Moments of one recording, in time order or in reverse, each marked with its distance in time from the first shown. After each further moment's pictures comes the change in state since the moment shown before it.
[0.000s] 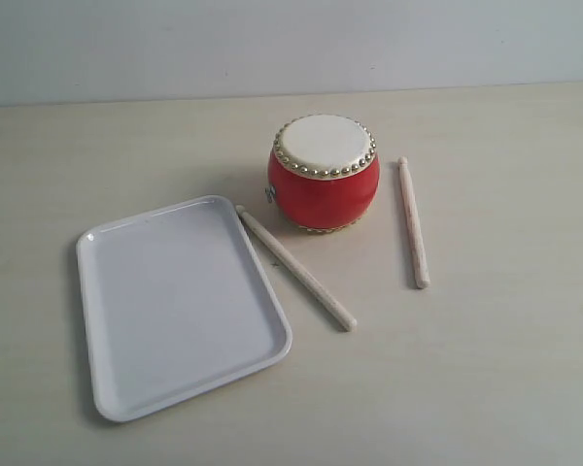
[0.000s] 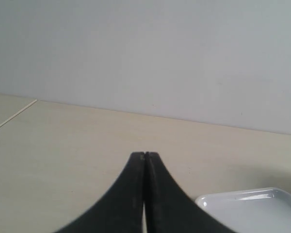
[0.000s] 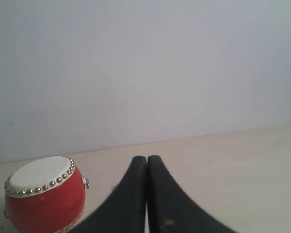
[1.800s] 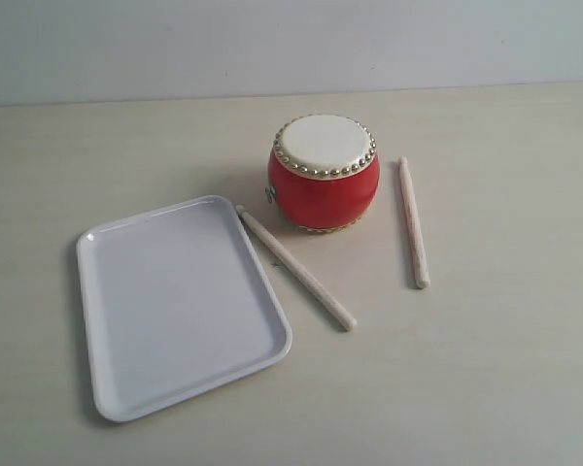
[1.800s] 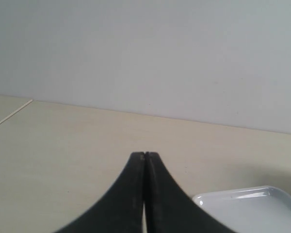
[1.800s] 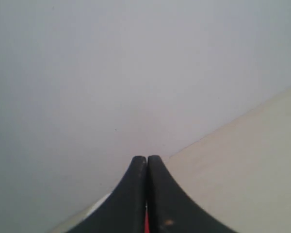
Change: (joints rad) left arm -0.012 0.000 0.000 0.000 0.000 0.000; right arm 0.000 0.000 0.000 0.206 -0.041 0.257
